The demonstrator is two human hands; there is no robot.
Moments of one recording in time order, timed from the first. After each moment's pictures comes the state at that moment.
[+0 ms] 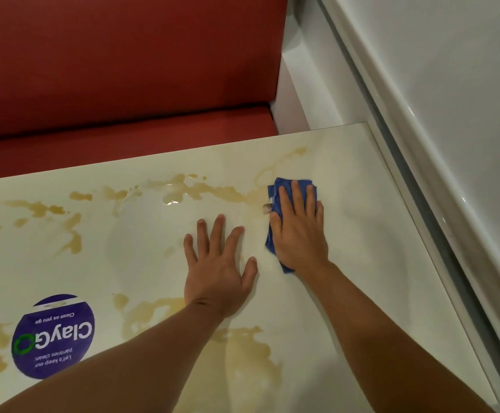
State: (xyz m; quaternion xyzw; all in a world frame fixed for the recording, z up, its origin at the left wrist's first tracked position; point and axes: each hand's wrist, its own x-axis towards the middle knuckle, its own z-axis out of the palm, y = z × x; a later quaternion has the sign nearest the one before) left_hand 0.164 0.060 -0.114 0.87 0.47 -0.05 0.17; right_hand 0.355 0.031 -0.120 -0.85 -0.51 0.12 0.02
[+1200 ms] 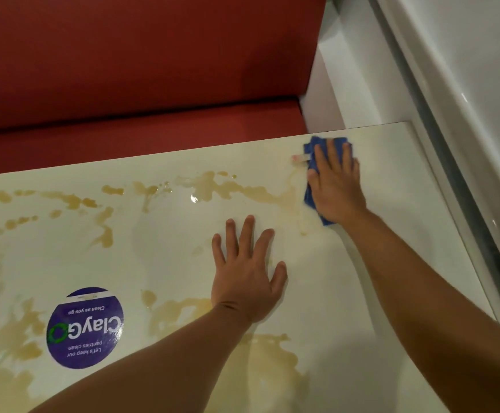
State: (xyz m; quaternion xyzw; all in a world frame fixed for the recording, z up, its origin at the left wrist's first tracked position) left_hand 0.163 0.060 -0.119 0.87 0.46 -0.04 0.17; right_hand 0.418 0.112 -0.120 -0.85 -0.51 0.13 0.02
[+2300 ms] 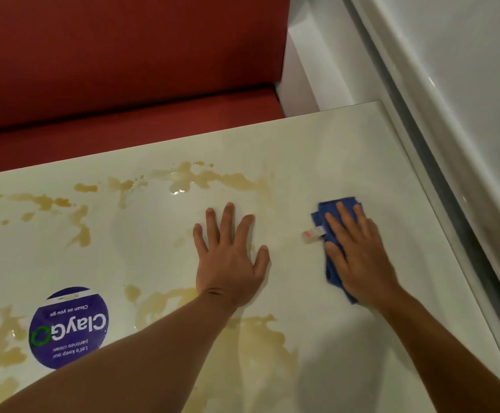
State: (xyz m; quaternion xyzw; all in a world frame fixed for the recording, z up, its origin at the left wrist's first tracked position) left_hand 0.164 0.061 -0.116 0.86 0.46 -0.05 0.18; right_hand 0.399 -0.078 -0.115 -0.81 -0.55 0.18 0.03
